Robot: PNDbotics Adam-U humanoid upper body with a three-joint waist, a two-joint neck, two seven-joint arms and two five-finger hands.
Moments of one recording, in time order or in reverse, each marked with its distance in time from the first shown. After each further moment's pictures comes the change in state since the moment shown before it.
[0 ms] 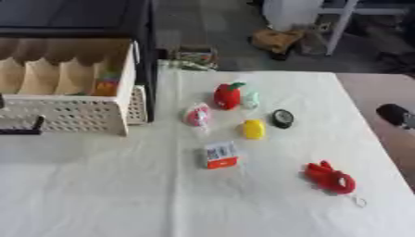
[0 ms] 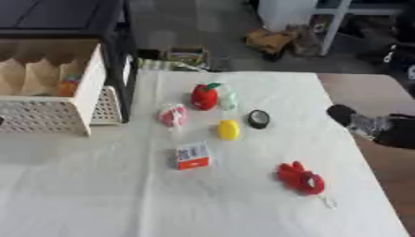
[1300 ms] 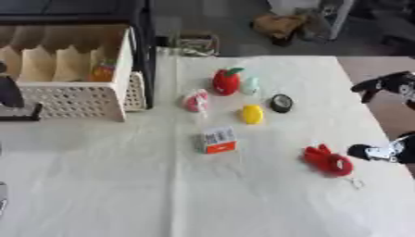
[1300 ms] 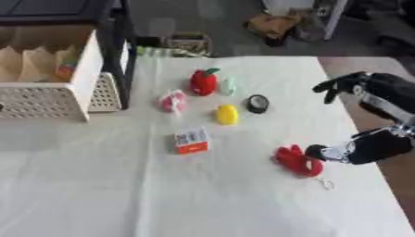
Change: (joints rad) left arm 0.023 -0.082 -0.013 0.000 -0.017 0.054 -0.041; right arm -0.046 -0.077 0.193 0.006 0.014 0.156 0.290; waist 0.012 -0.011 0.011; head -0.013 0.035
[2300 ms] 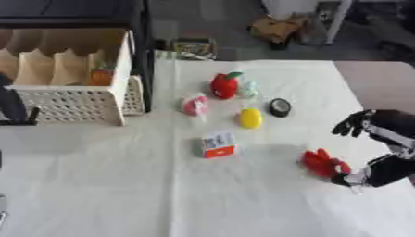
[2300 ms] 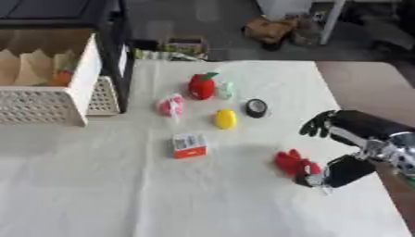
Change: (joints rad) left arm 0.005 -0.026 -0.012 0.003 -0.007 0.028 -0.024; right arm -0.046 0.062 0.127 0.139 0.159 0.050 0.111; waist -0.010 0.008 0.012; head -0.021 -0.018
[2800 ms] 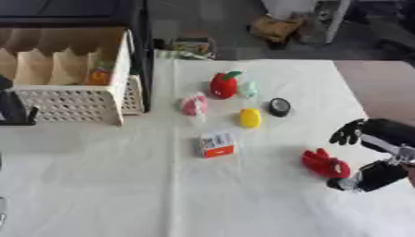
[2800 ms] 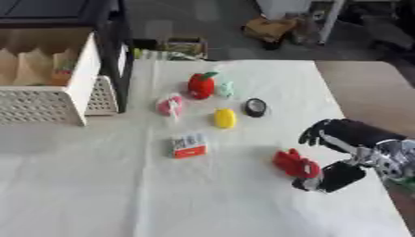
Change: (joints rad) left arm 0.001 -0.009 -0.005 0.002 -0.002 0.007 -0.008; right arm -0.015 0.036 0.041 0.067 0.046 0.004 -0.004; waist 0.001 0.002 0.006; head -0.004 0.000
